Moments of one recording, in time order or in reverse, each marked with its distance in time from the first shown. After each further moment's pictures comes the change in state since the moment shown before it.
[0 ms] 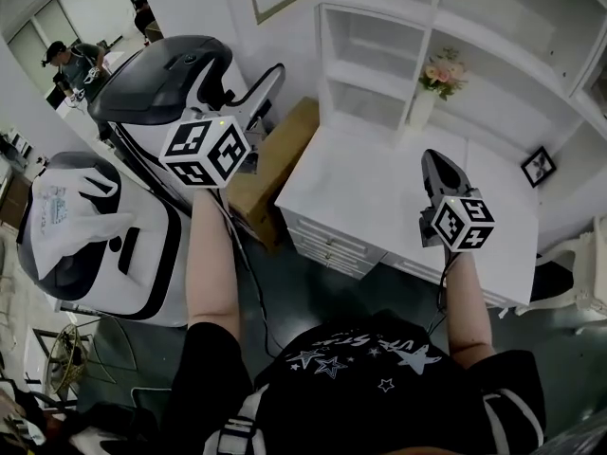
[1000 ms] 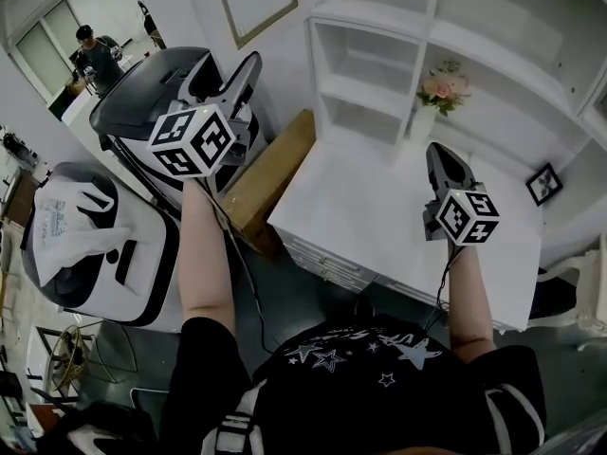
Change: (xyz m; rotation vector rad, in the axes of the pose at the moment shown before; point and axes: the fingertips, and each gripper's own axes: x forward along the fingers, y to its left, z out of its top) left arm 0.066 0.016 0.003 0.019 0.006 0.047; right arm 0.048 -0.066 0.026 0.020 -0.051 0.028
